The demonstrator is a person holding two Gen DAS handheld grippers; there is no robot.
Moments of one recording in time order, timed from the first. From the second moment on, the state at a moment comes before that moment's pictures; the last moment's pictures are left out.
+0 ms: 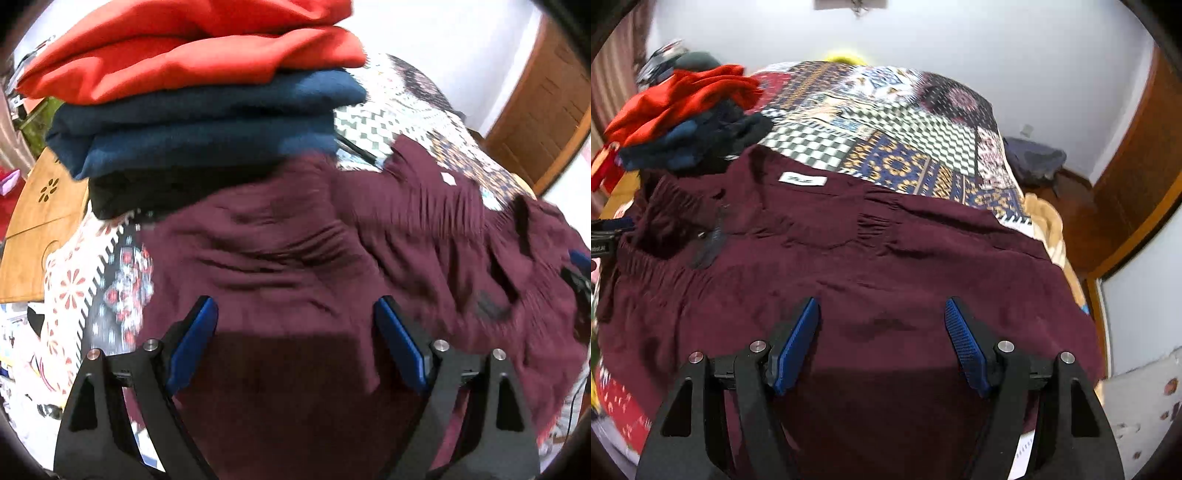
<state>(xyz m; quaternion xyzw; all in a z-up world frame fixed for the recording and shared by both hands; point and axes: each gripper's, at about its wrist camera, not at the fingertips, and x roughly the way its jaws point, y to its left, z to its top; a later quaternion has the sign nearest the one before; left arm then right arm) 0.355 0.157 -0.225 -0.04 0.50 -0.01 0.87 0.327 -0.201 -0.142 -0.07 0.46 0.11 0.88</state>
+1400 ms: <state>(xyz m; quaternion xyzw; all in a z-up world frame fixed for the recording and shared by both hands) 0.238 0.251 -0.251 -0.40 0.47 -0.01 0.79 0.270 -0.111 -0.121 -0.08 0.46 0.20 0.86</state>
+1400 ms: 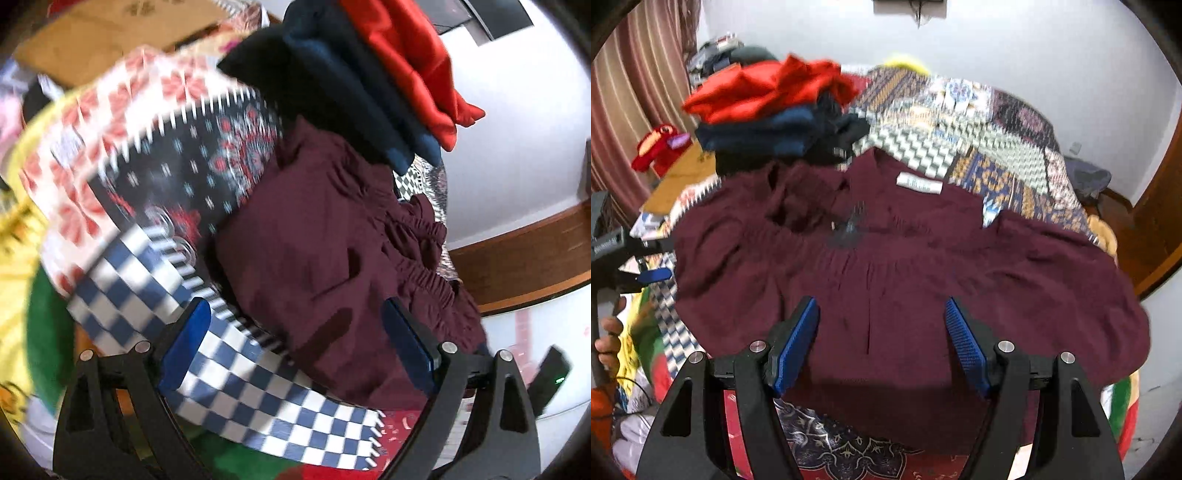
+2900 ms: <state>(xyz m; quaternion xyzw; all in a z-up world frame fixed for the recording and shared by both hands) 0.205 0.205 -0.112 -0.30 0.26 0.11 0.91 0.272 -0.018 -0.125 -0.02 0.50 0.34 0.80</state>
